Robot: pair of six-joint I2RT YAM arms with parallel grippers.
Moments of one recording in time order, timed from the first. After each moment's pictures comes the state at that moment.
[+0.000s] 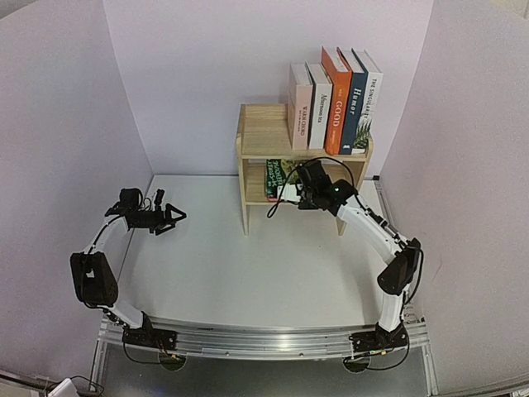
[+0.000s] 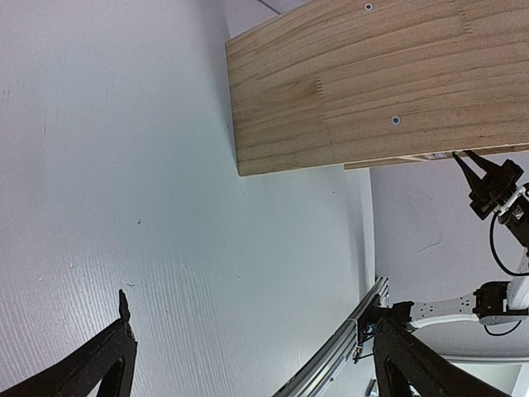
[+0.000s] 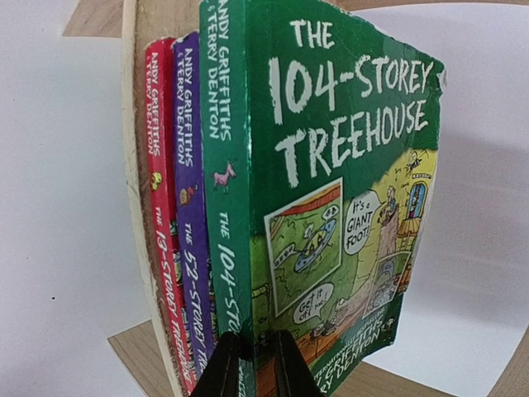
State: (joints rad) left arm 0.06 1.57 1.20 -0.63 0.91 -0.26; right arm 0.66 1.95 2.03 -0.83 0.32 -1.12
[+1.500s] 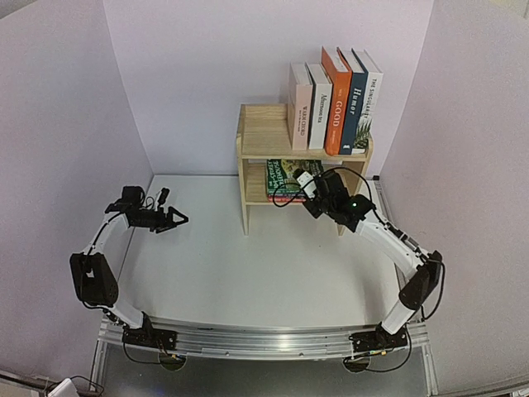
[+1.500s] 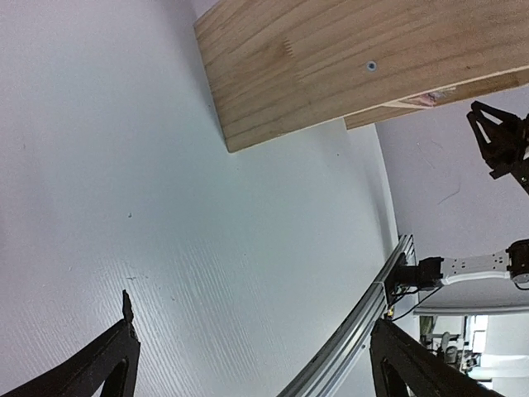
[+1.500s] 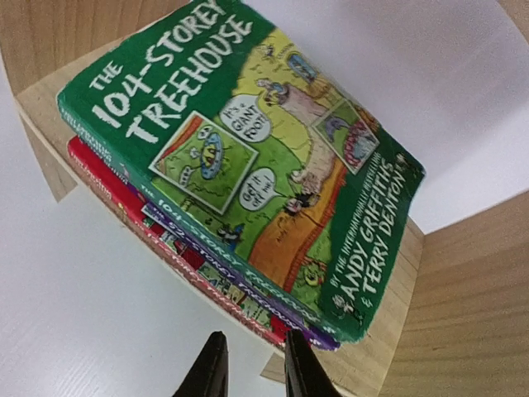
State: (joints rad) left arm 0.02 1.57 1.27 -0.77 0.91 -0.06; right arm 0.65 1.69 1.69 -0.62 0.33 -0.35
